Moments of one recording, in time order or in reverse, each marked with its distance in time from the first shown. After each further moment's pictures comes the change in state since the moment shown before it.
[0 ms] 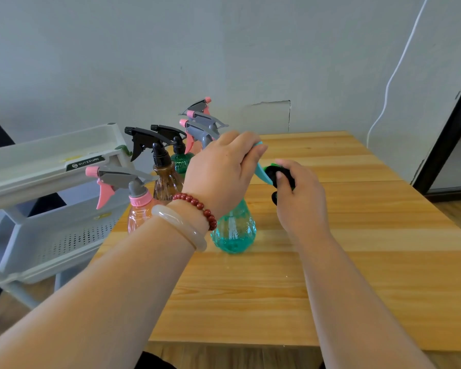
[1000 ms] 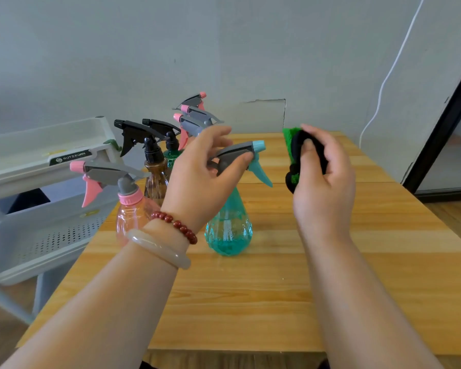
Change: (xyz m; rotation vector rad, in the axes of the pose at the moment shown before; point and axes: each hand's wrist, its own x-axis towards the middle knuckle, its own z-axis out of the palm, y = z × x) left_hand -0.020 -0.009 -0.006 -0.504 0.052 -0.293; right_hand -0.005 -0.036 -0.020 0.375 0.287 -0.143
